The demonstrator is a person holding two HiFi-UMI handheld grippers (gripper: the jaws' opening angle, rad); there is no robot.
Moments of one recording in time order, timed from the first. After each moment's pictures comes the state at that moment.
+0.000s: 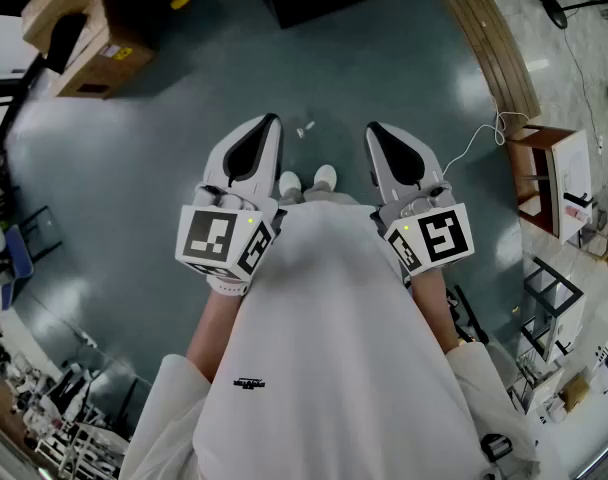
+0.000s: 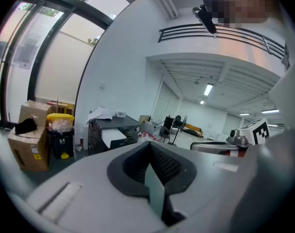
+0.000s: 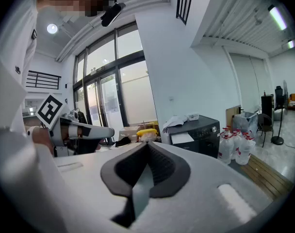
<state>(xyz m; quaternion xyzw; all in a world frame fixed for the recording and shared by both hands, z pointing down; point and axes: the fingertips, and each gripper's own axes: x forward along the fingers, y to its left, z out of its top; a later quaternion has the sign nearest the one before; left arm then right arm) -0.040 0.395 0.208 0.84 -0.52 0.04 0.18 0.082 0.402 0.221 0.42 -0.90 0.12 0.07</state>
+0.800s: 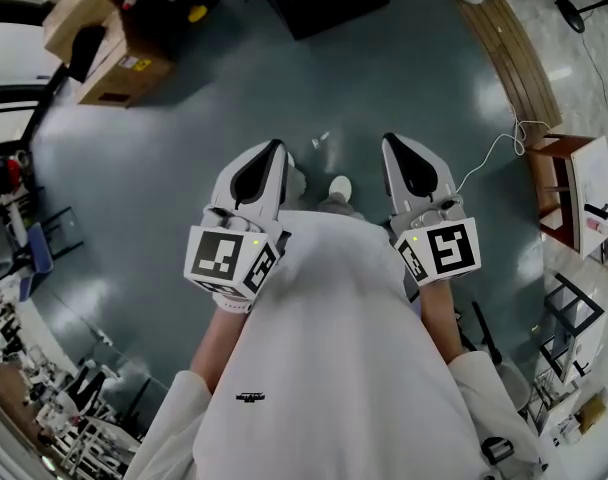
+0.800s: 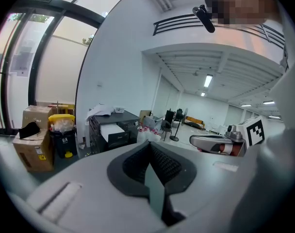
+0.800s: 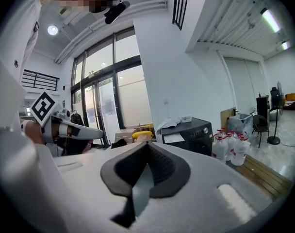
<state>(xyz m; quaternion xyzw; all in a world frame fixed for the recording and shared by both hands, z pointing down) 0.008 0.424 0.224 0.83 -0.52 0.08 0.18 0.147 0.410 0.233 0.43 -0.89 0.12 0.06</state>
